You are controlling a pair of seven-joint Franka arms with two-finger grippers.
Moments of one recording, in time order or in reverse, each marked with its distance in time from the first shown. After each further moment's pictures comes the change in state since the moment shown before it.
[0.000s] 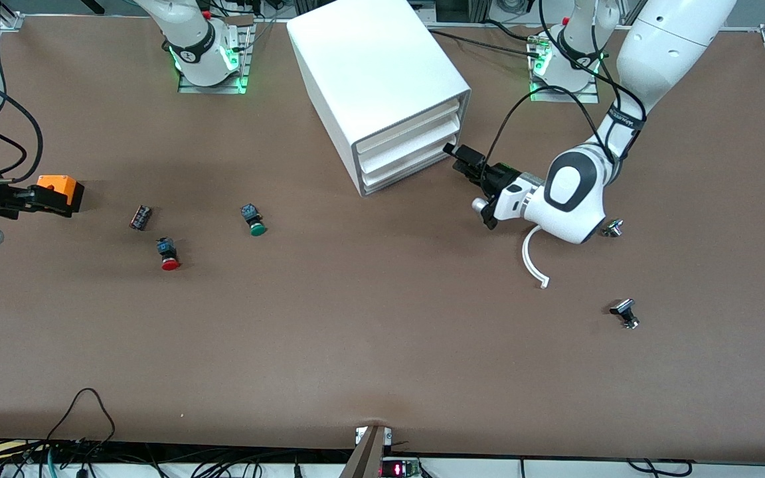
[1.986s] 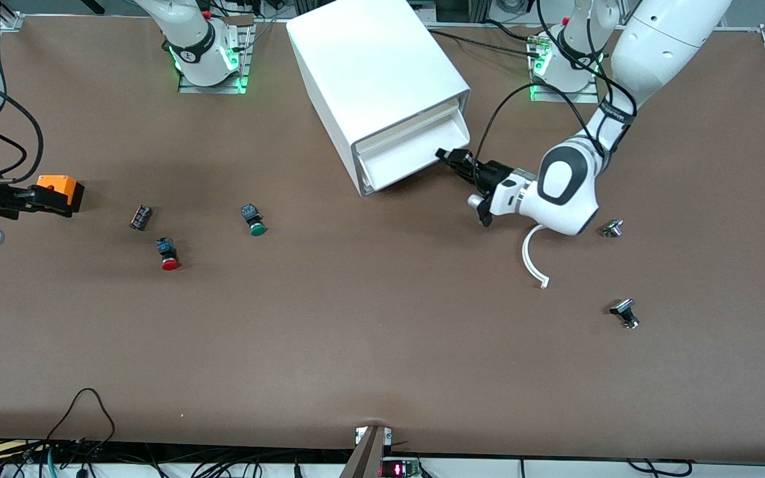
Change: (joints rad) left arm 0.026 -0.004 -0.014 -0.035 -0.053 0.086 0.071; right arm 0.000 0.001 0.000 0.000 0.000 0.000 -0.005
